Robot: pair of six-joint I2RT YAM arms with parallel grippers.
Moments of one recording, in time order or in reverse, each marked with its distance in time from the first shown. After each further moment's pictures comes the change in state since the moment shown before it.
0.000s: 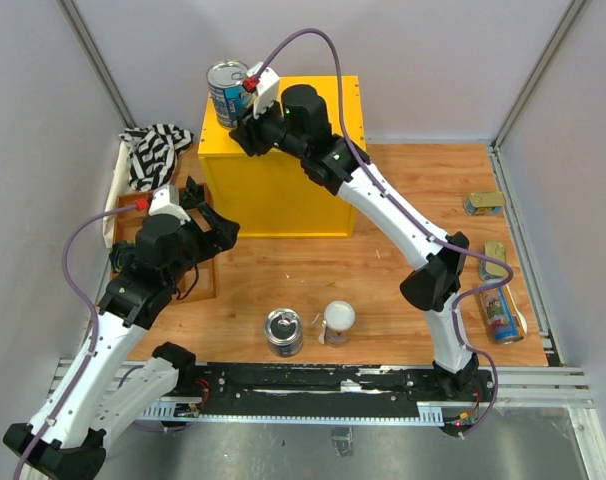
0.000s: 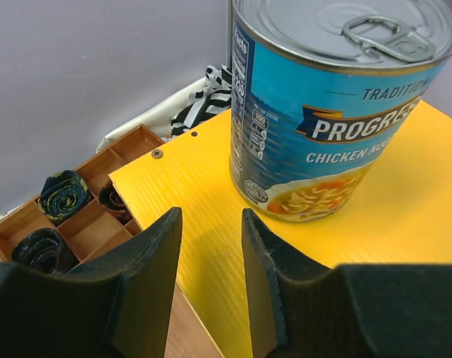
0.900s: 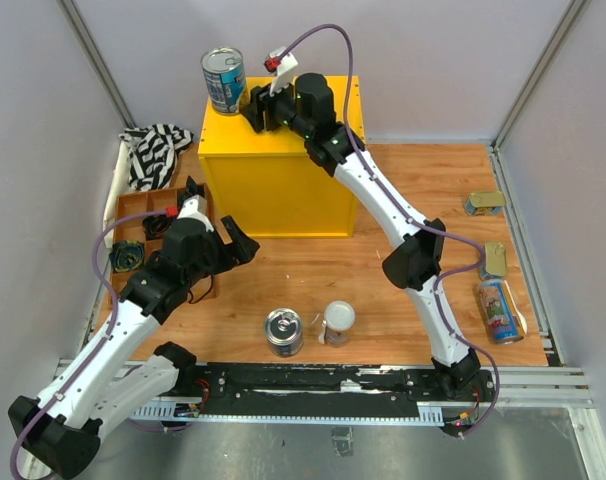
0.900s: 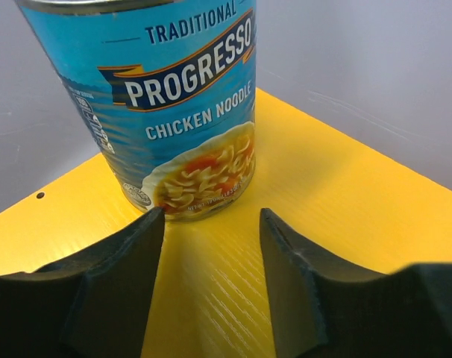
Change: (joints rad) left arm -0.074 0.072 -0.097 0.025 0.072 -0.045; right arm -0.133 0.256 0.241 0.113 -0.049 0.085
